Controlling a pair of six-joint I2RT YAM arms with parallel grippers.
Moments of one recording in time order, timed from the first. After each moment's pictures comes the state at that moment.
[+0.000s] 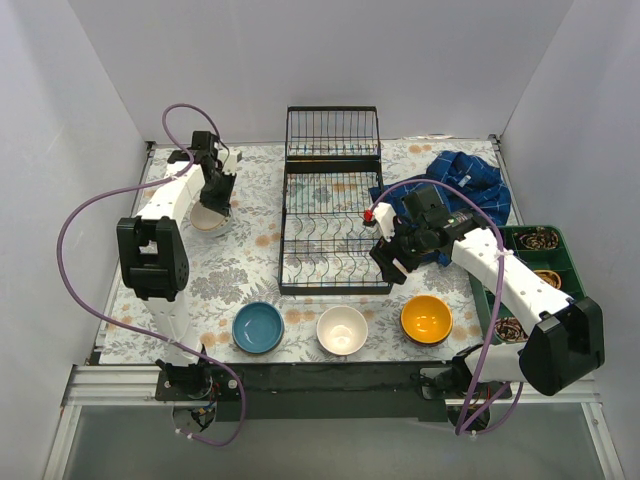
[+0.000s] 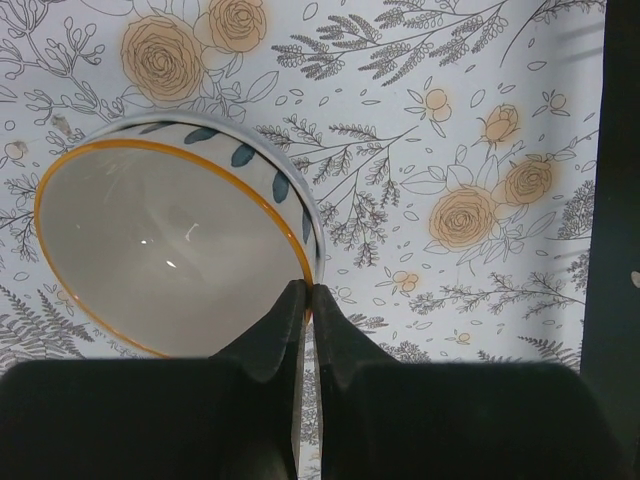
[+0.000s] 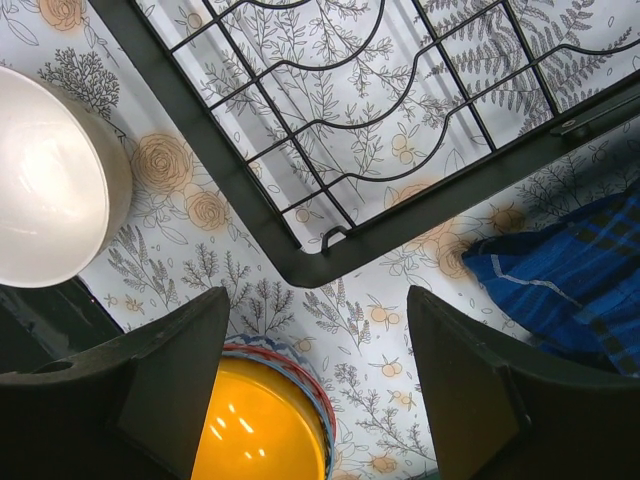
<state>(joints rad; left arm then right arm) -0.07 1.93 1.66 -0.89 0.09 0.17 0.50 1.31 1.08 -0.85 -0.34 -0.45</state>
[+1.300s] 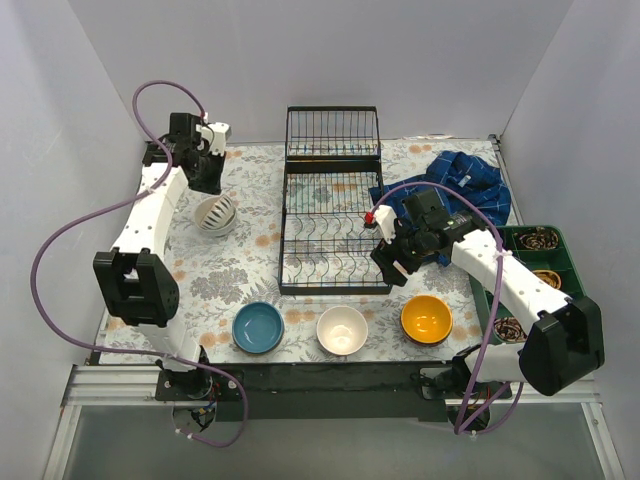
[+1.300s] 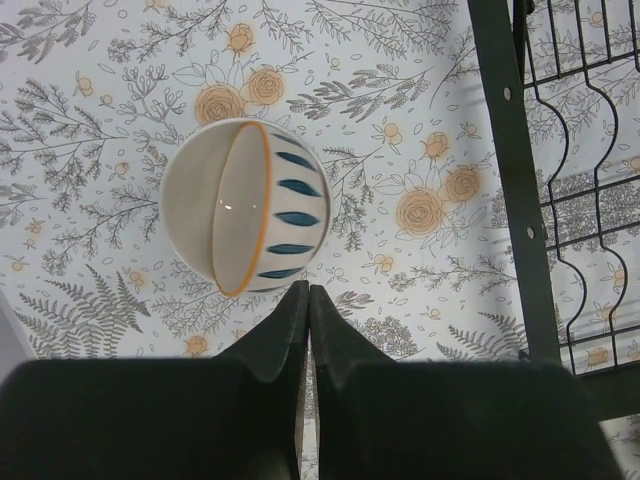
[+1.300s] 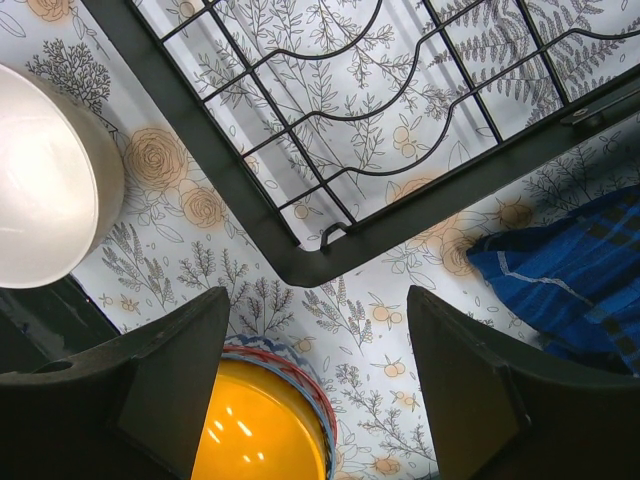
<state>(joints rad) -0.06 1.72 1.70 -0.92 0.12 0.18 0.50 1.31 1.05 -0.84 -0.34 -0.45</state>
